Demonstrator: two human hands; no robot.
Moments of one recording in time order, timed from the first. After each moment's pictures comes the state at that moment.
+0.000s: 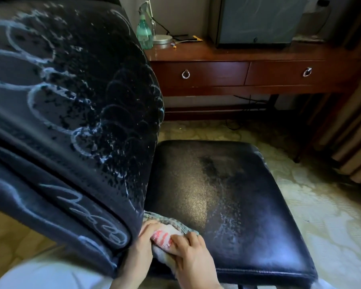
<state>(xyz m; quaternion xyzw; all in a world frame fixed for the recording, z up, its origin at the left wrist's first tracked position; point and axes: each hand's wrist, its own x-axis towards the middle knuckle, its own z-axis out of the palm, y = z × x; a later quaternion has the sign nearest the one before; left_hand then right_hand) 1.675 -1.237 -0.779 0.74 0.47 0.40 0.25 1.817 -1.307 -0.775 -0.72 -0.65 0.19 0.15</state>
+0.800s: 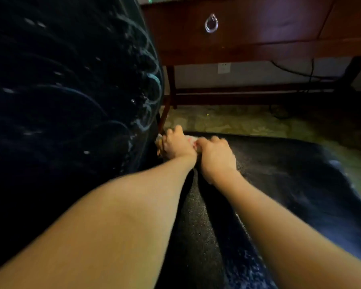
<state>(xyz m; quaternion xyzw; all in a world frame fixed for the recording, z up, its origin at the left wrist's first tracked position) 1.876 -0.938 -0.778 0.60 0.77 0.21 0.10 1.954 -0.984 -0.781 -0.72 -0.68 0.06 0.15</state>
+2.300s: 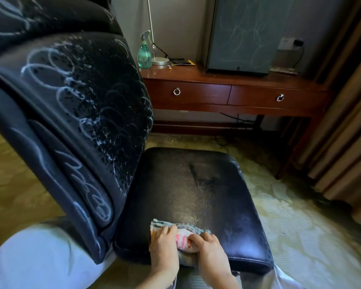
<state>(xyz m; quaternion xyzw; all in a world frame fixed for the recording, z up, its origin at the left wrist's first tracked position) 1.792 -1.318 -0.767 0.75 0.61 0.18 0.16 1.916 -1.364 -0.757 -0.74 -0.65 0.13 0.13</state>
